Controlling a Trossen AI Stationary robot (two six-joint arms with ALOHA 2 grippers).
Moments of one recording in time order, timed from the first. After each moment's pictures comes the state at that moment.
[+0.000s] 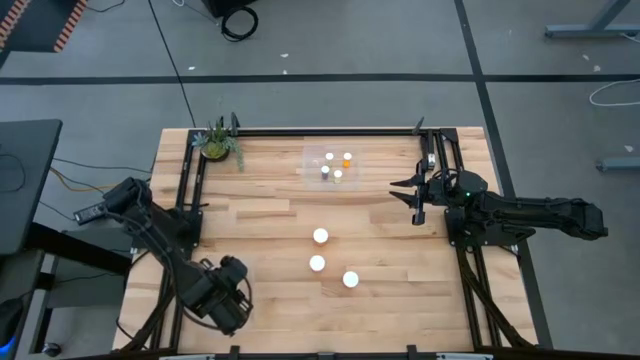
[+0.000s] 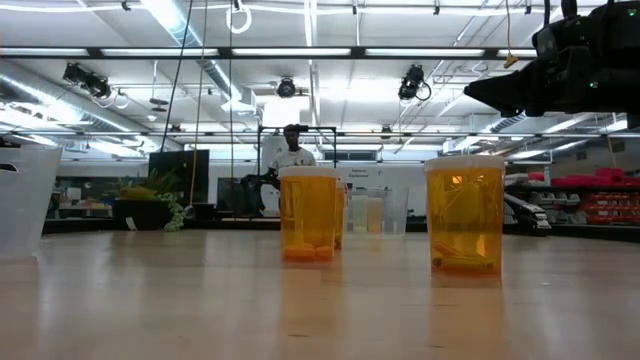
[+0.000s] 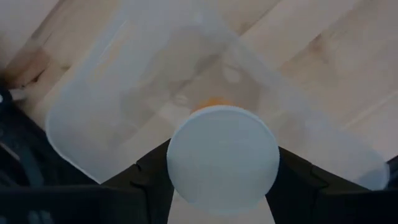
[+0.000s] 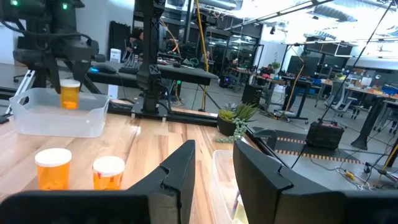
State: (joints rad) left arm -0.83 1.64 1.27 -1.20 -0.11 -1.67; right arm -0.32 0.45 0.01 0.55 -0.19 -0.18
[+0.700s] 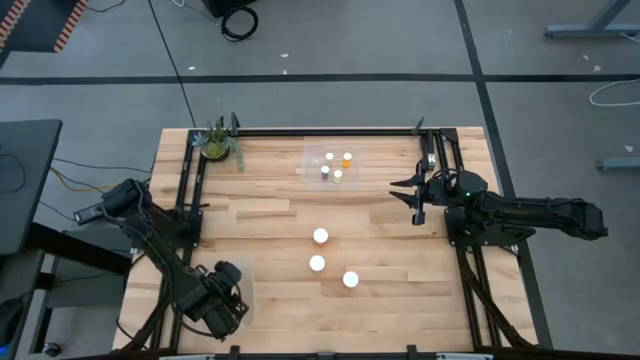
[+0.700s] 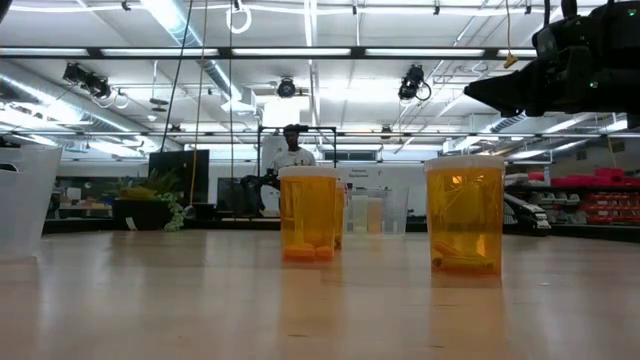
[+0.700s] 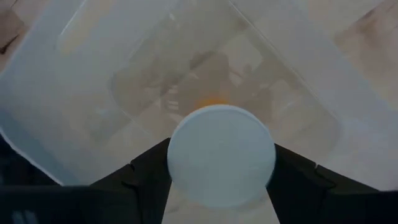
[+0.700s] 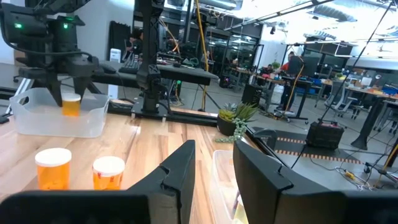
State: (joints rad) left arm -0.91 1.64 1.12 -1.05 -0.11 -1.79; right arm -0.32 0.45 0.01 0.55 -0.19 -0.18
